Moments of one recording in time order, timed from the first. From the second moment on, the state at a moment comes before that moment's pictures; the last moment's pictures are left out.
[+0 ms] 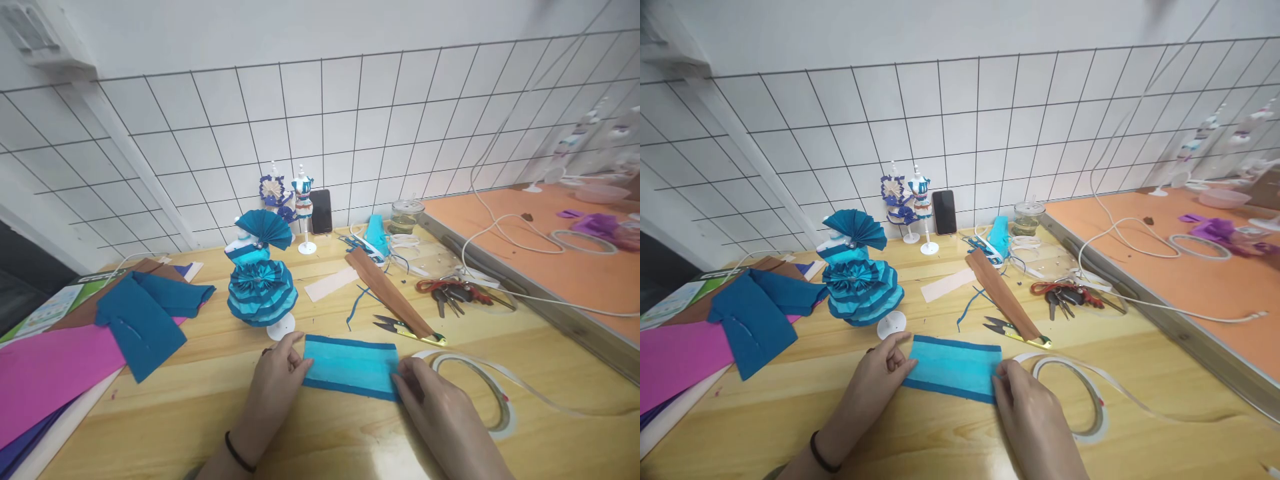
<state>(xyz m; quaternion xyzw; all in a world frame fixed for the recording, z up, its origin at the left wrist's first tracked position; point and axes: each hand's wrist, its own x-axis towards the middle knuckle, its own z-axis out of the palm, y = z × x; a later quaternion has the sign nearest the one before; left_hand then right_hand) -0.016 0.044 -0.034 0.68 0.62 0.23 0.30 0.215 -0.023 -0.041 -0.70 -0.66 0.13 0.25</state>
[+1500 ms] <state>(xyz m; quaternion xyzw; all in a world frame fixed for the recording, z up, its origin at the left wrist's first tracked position) -0.015 0.043 -0.028 0.73 0.60 0.21 0.23 0.220 -0.026 -0.044 -0.64 -0.71 0.09 0.27</state>
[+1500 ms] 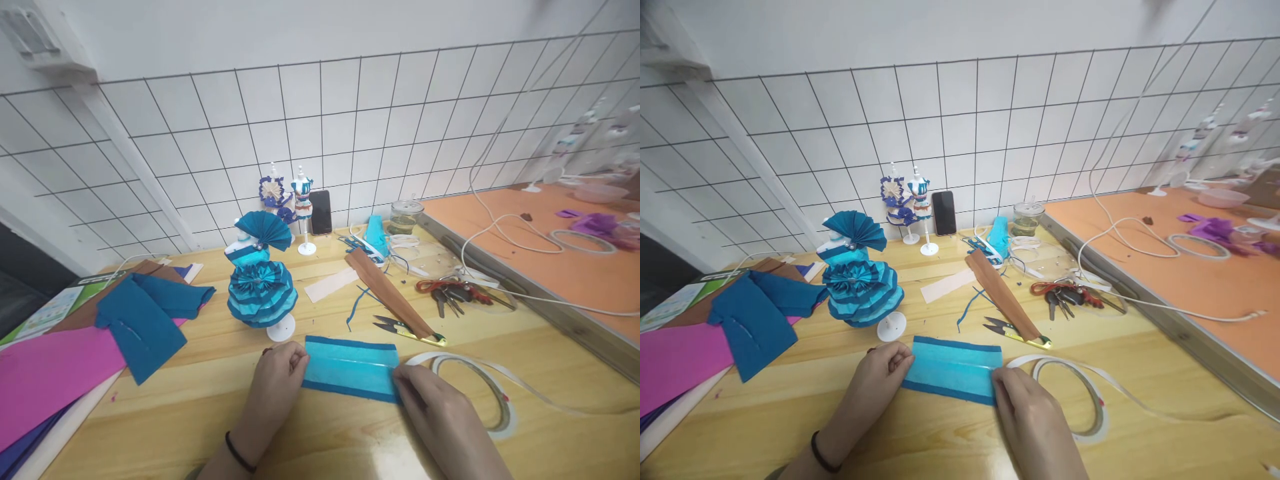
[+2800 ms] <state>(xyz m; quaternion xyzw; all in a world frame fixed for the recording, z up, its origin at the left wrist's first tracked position) -0.013 0.045 -0.029 0.74 0.61 0.19 0.21 0.219 -0.022 -0.052 -0.64 -0.74 0.04 0.20</state>
